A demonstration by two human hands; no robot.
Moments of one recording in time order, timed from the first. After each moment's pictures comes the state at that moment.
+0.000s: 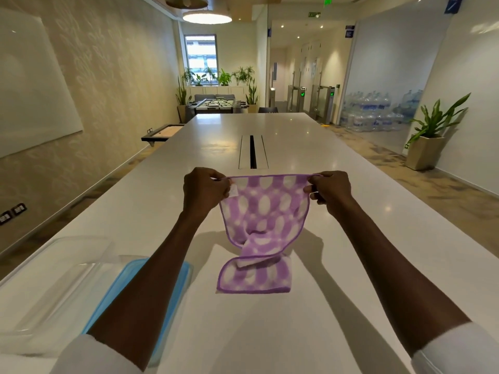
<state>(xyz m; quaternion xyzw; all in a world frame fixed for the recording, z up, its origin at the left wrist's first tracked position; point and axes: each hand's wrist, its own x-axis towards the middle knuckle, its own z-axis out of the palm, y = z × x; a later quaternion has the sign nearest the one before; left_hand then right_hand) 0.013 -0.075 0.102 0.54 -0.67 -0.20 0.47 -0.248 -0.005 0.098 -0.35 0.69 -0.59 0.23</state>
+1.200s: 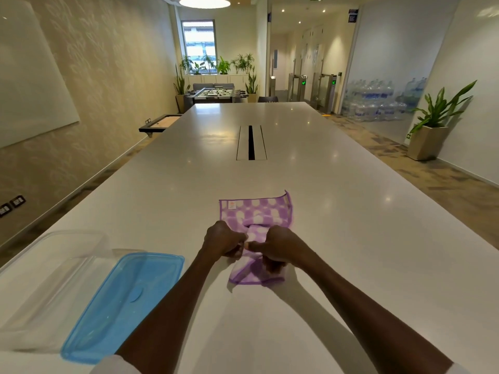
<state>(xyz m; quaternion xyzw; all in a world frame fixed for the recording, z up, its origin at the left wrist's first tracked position) -0.015 -0.059 -0.016 0.64 -0.63 -0.38 0.21 -0.156 0.024 0.009 -0.62 0.73 -0.16 0.23</state>
